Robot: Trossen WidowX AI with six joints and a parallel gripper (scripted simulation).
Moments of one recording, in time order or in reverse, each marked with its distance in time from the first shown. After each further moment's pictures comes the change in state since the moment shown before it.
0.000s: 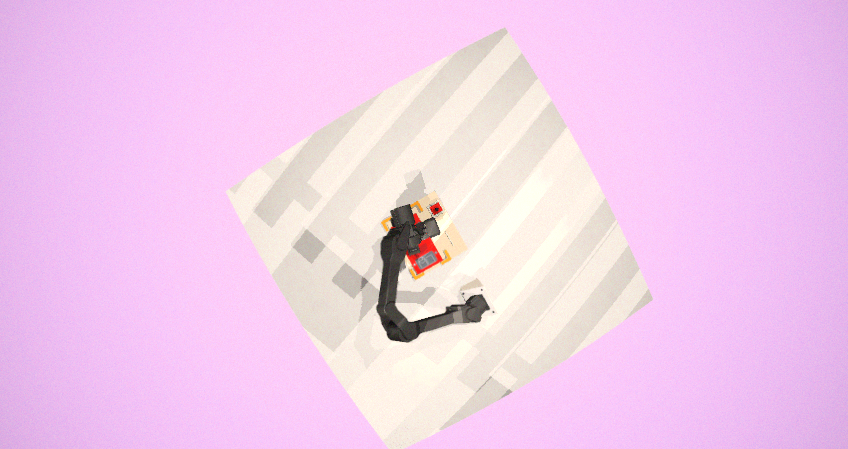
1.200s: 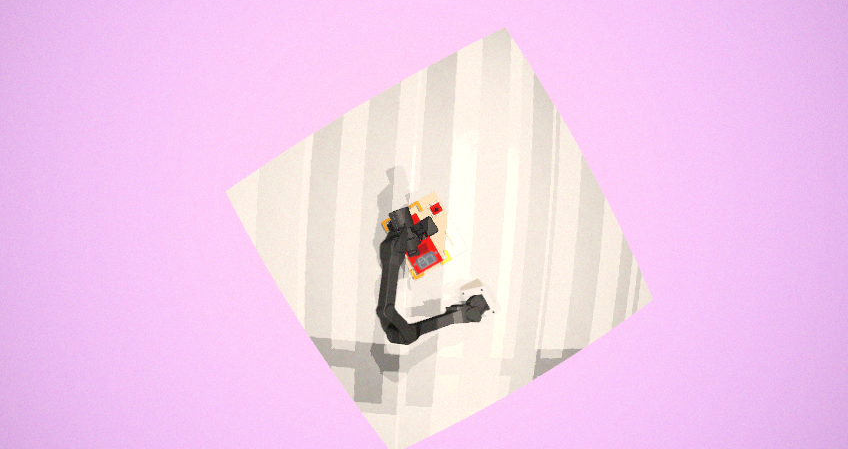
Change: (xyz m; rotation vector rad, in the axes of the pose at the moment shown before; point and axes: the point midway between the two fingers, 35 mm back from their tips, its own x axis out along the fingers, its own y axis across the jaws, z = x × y) arm 0.002 0.006 -0.006 -0.175 0.000 0.004
